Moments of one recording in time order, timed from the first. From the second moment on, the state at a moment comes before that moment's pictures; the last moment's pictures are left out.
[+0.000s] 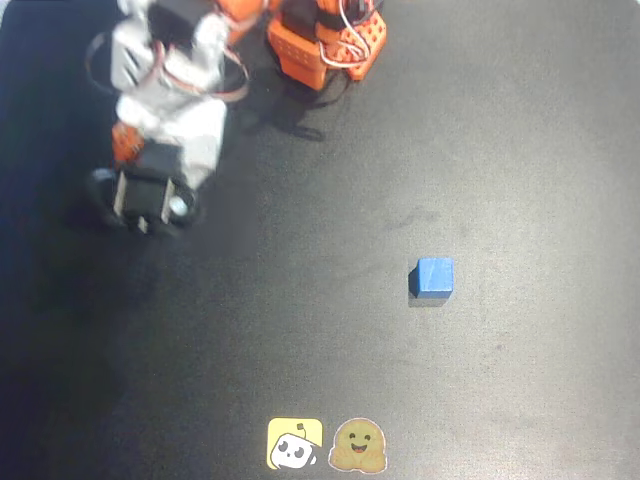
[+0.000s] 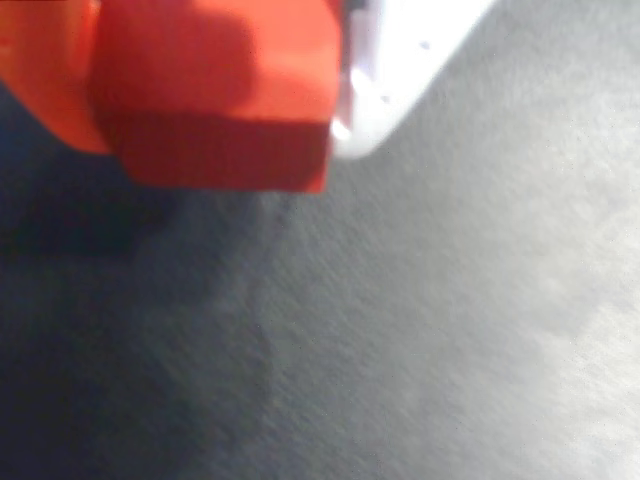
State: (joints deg) arm 32.4 108.8 88.2 82.2 66.9
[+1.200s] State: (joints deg) arm 57.5 146.1 113.8 92.1 48.3
